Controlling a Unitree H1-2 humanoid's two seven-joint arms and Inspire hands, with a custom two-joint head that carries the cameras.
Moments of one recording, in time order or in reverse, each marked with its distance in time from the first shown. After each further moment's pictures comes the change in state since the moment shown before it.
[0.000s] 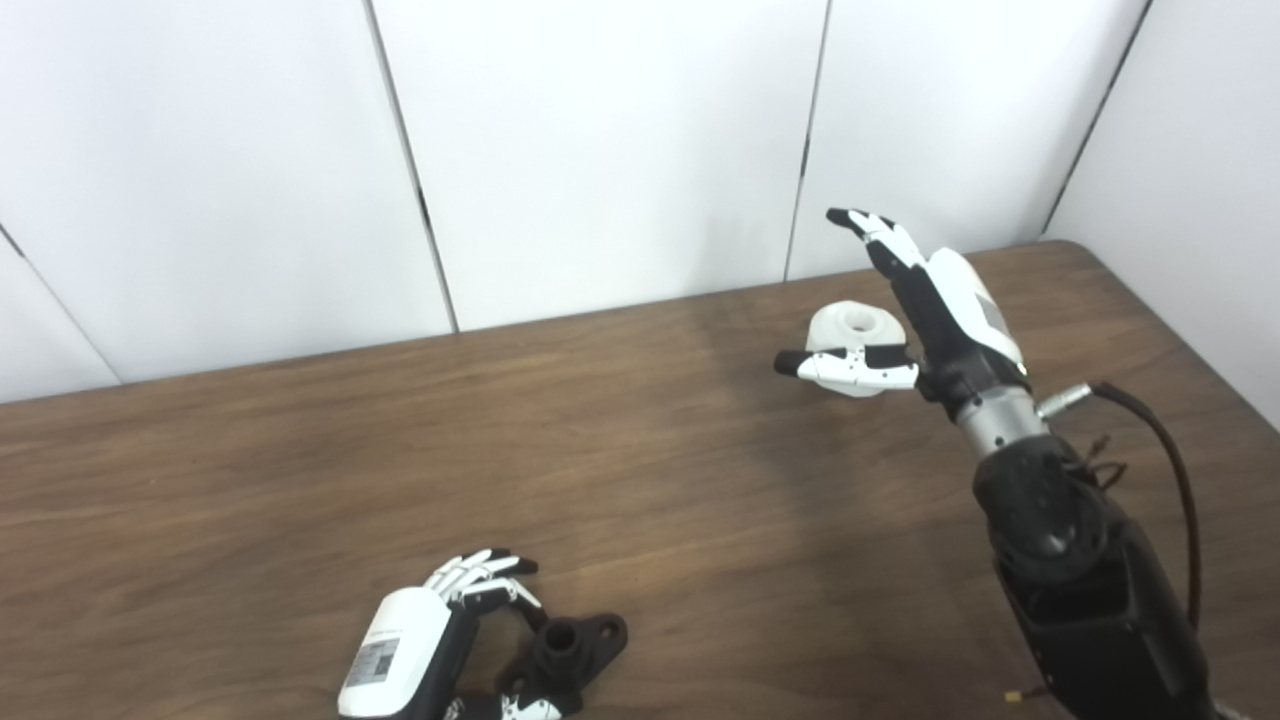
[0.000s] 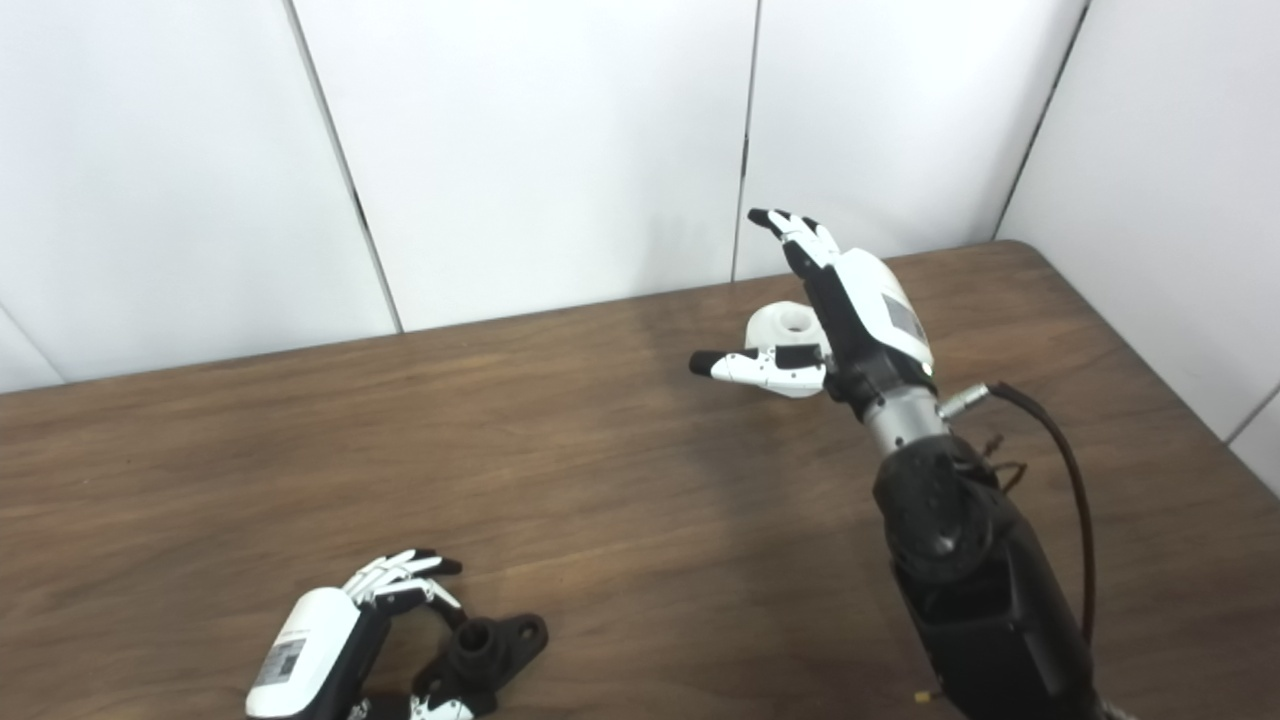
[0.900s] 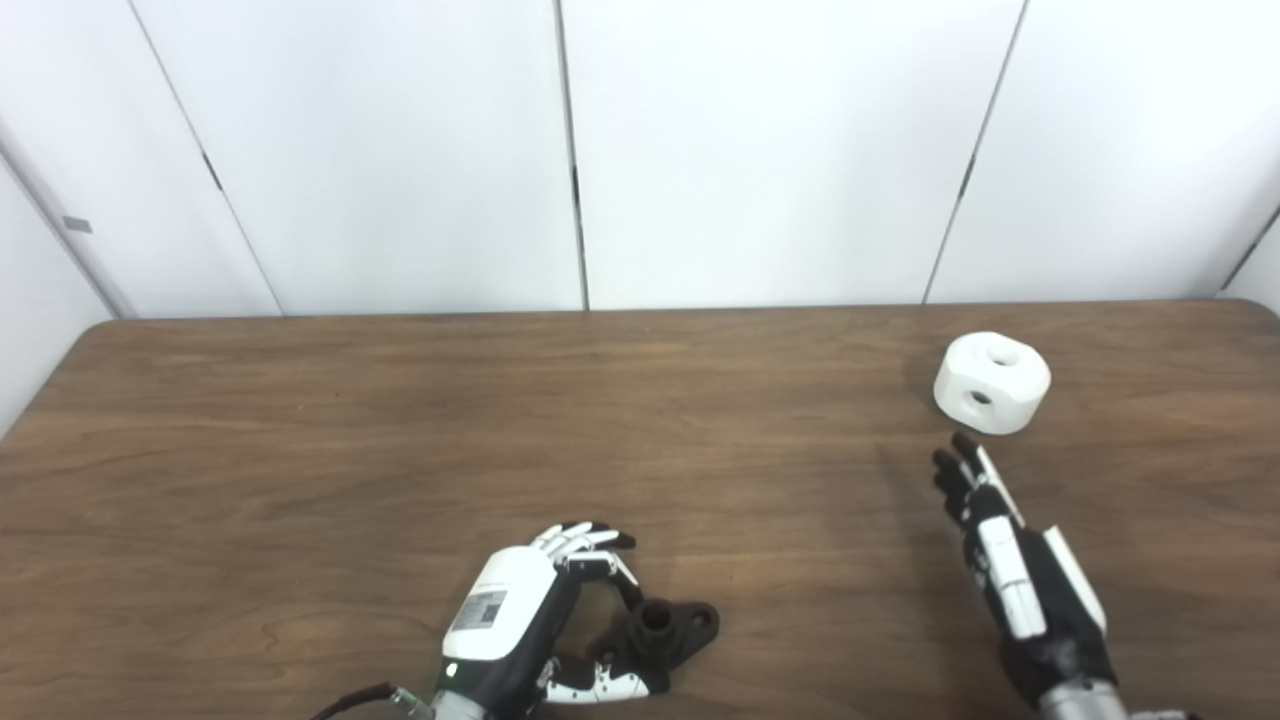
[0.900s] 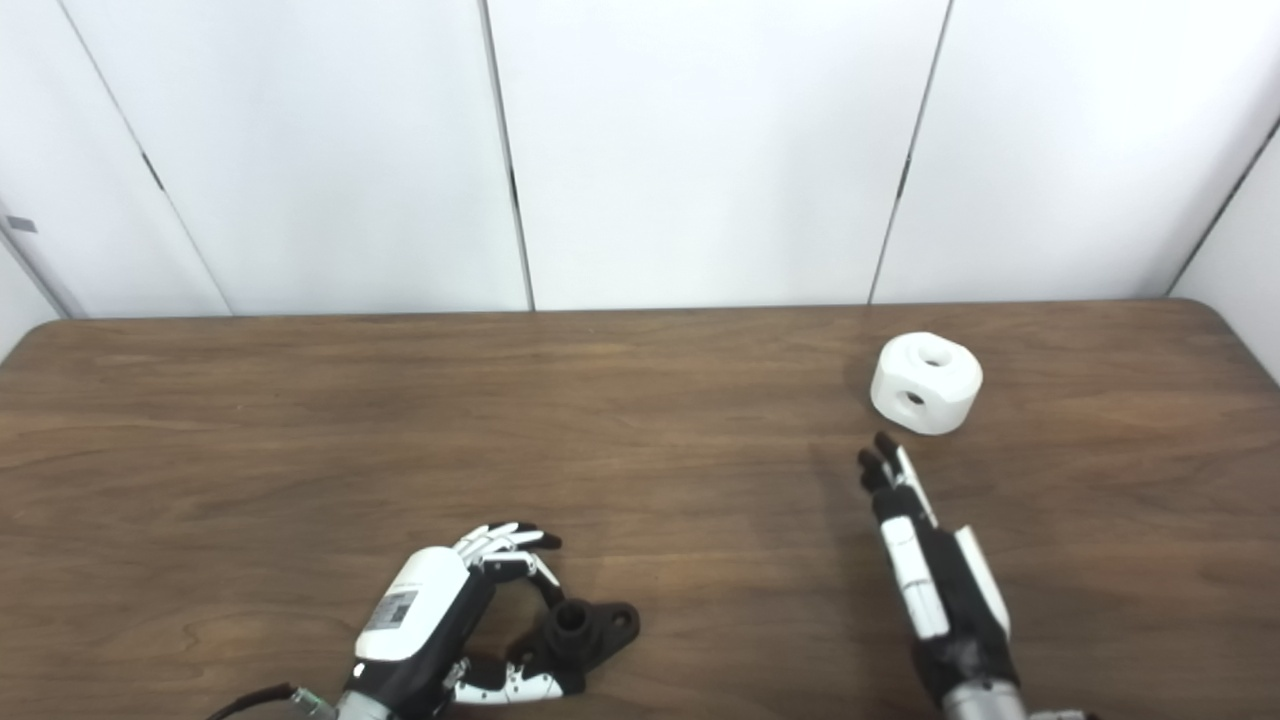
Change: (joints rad) left arm -0.002 -0.018 -0.047 -0.031 0.007 0.098 -0.004; right arm 0.408 0.229 -0.055 0.002 0.608 -0.239 -0.116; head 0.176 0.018
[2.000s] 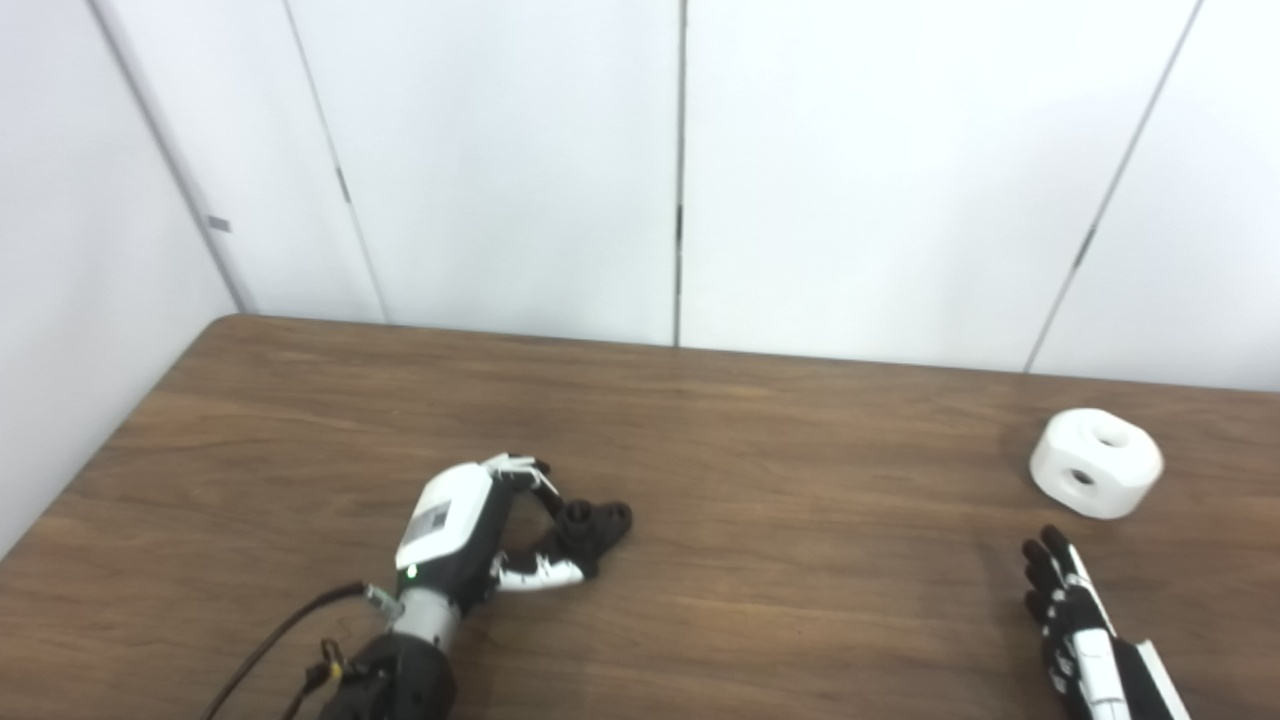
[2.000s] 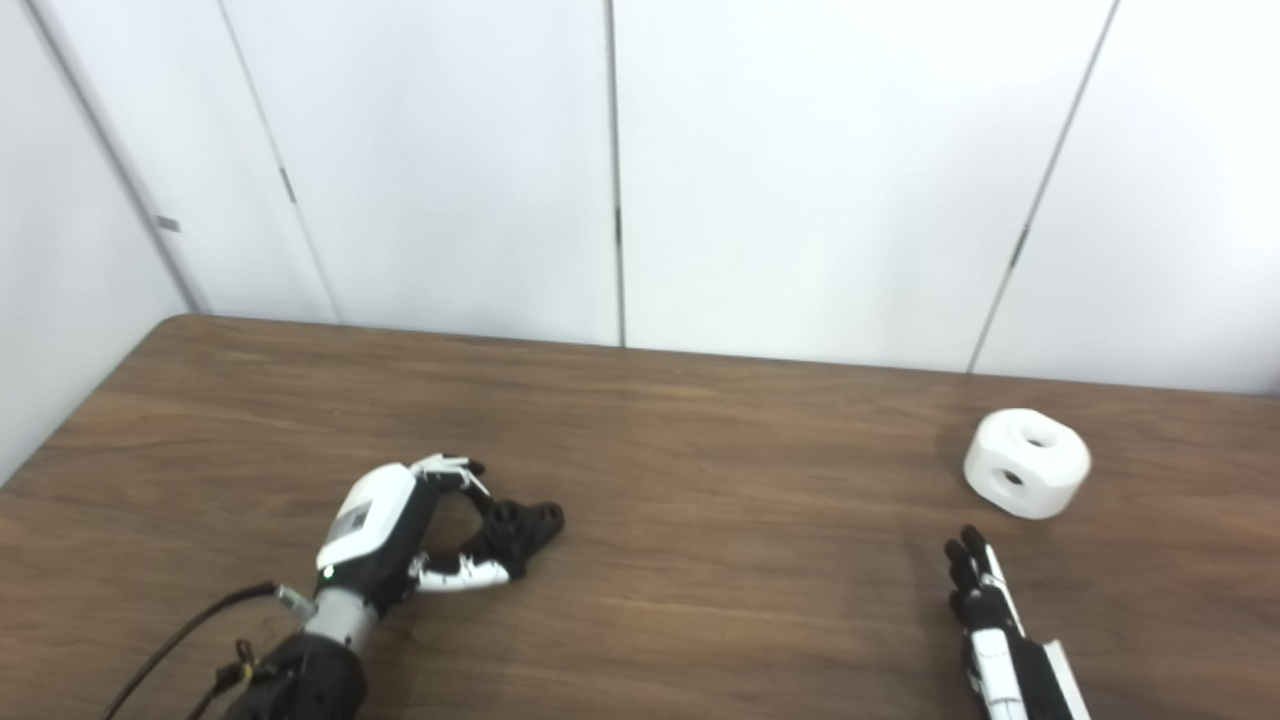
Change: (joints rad) left arm -0.140 0.076 0.113 0.067 -0.103 0.219 0.070; right arm 0.042 -0.001 0.008 0.081 0.058 -0.102 0.057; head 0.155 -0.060
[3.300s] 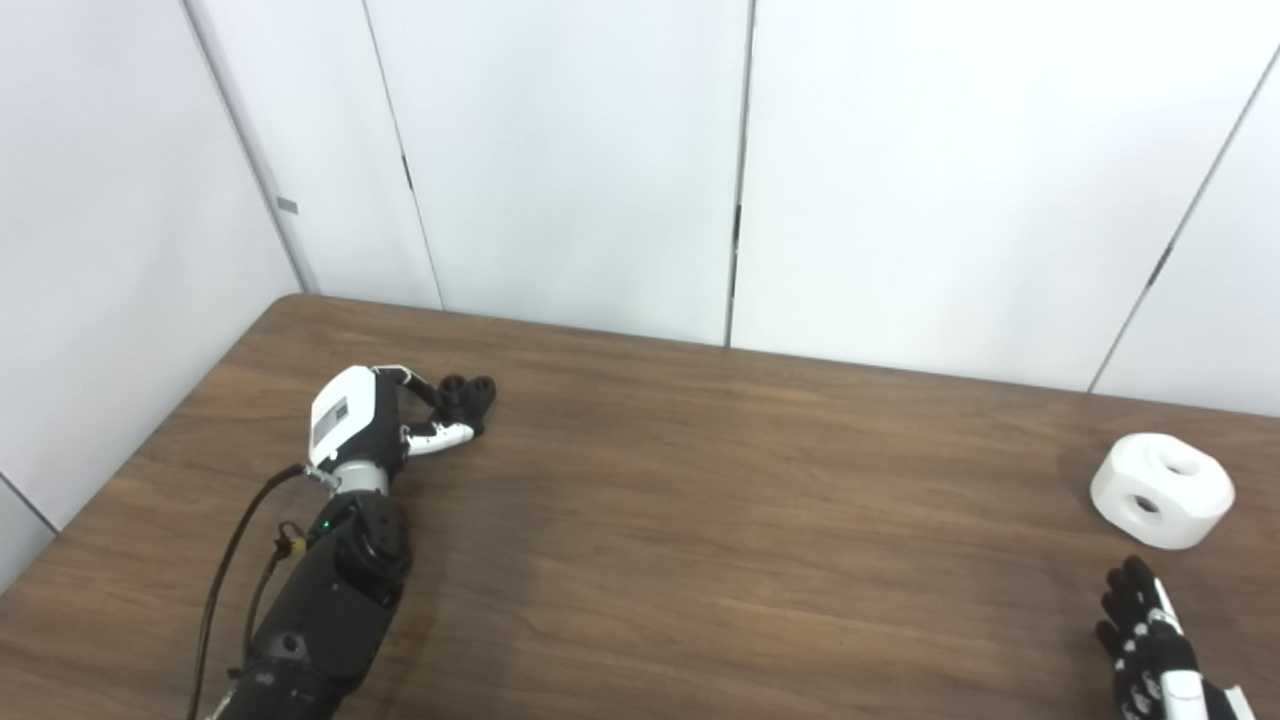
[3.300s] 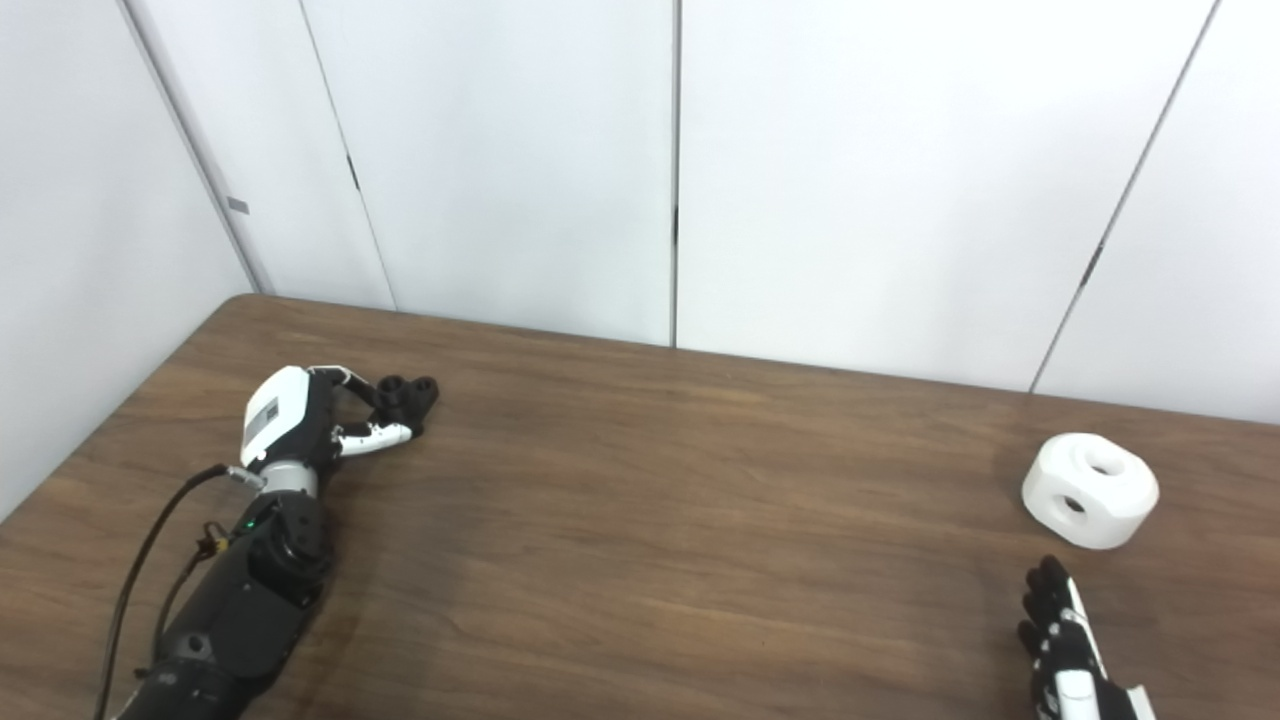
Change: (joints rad) left arm -0.314 0.094 0.278 0.572 -0.138 0.076 0.252; right arm -0.001 -0.018 -0.045 0.047 0.040 -0.056 0.033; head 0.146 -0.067
